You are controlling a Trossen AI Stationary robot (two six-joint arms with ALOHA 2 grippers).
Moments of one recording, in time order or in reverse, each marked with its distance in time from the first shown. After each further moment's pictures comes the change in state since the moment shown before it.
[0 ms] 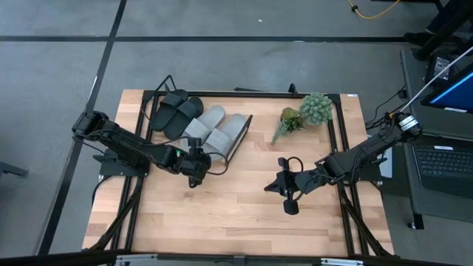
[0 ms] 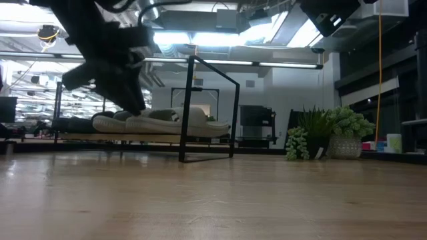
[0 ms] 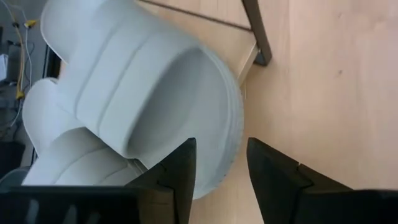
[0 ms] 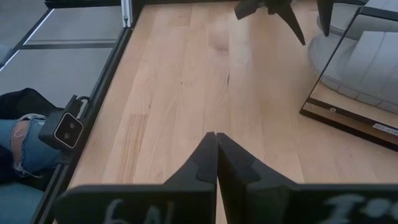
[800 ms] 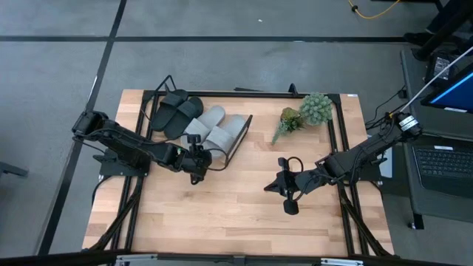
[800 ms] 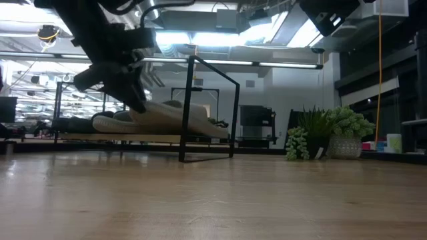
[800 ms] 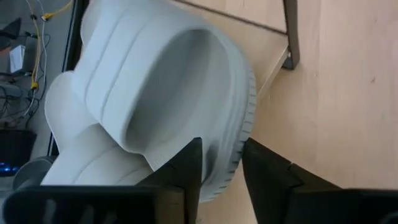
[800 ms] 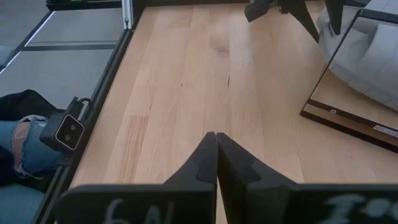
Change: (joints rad) left arm 0.033 -0.015 0.000 0.009 -0.040 -0.008; right arm 0.000 0.000 0.000 0.007 0.000 0.000
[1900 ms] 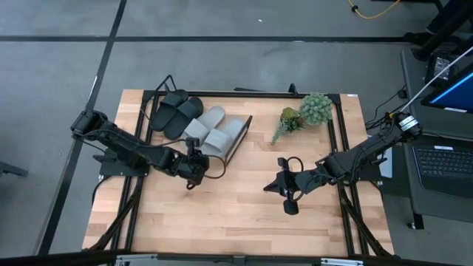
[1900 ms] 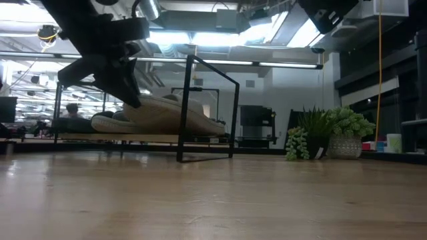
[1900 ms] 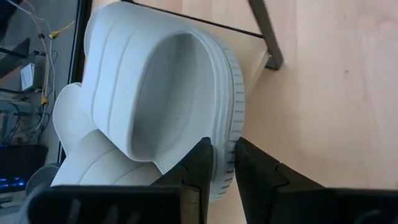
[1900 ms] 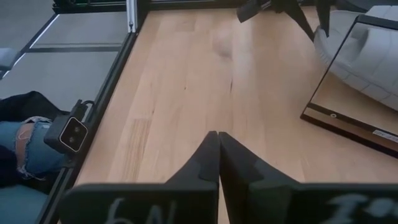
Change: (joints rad) left arm -0.077 -0.013 0.000 -0.036 -0.042 -0.001; right arm 0.000 0.000 0.000 0.019 0.000 -0.019
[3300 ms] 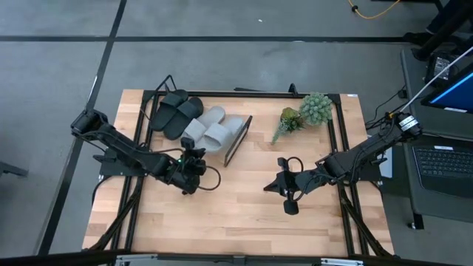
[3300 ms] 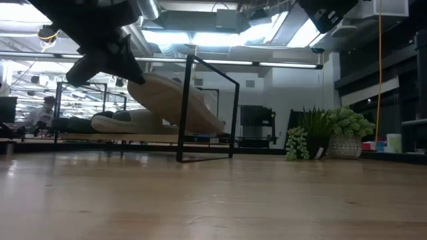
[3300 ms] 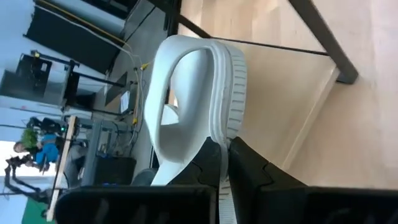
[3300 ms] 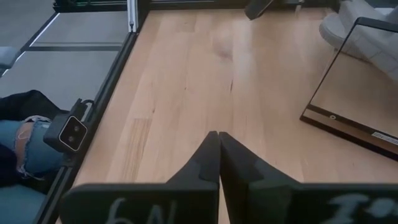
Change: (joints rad) left arm -0.123 -0.008 0.000 -0.011 -0.372 0.053; right arm 0.000 0.000 0.000 0.002 0.000 -0.012
